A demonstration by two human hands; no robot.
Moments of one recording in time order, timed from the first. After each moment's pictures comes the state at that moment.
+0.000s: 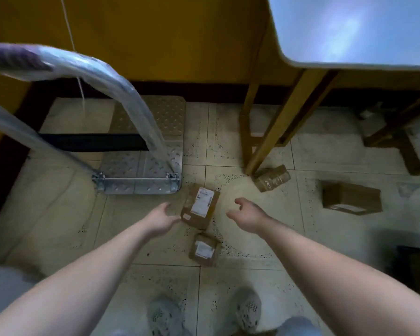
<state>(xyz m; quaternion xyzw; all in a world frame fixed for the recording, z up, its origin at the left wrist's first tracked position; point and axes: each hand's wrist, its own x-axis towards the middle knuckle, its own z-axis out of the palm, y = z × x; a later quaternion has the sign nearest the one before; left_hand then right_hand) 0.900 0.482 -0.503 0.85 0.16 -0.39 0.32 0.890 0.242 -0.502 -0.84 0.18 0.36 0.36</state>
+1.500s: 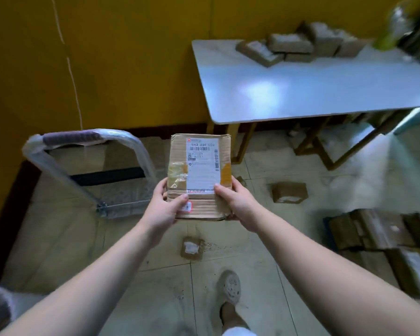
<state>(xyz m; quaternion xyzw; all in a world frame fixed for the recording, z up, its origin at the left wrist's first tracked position) 0.780 0.453 -0.222 0.68 0.09 -0.23 0.69 0.753 0.255 -0.206 -0.69 0.23 0.16 0.67</state>
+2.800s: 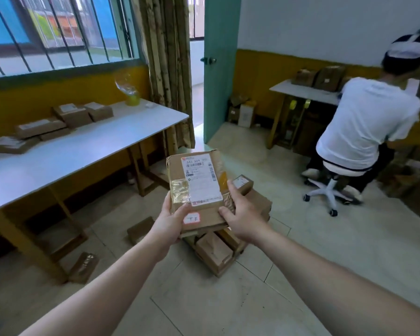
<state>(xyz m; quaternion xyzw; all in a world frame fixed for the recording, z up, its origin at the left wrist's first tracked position) 0.431 -0.056 -0.097 0.71 -0.19 -0.41 0.54 0.276 -0.167 -0.086 -0.81 0.39 -0.16 0.41</state>
